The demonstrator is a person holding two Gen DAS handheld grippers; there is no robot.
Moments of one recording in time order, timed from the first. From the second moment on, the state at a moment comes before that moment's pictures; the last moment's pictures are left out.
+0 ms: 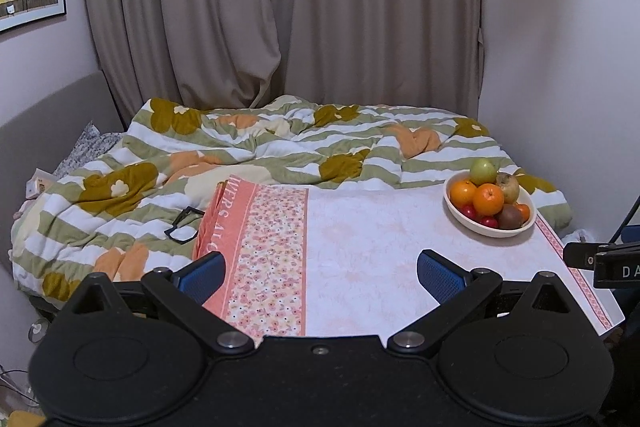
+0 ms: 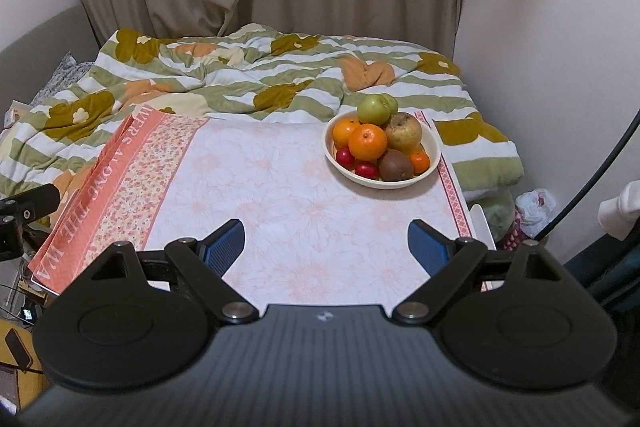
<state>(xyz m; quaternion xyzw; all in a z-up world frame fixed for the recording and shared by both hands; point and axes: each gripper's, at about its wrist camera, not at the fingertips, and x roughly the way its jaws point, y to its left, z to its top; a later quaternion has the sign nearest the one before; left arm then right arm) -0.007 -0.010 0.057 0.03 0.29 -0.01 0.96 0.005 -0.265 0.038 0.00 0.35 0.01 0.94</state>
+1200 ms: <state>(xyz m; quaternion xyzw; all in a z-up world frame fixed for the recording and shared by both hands) -0.011 -0.017 0.056 0.05 0.28 0.00 0.96 0.008 -0.268 0.033 0.01 0.36 0.02 0.93</state>
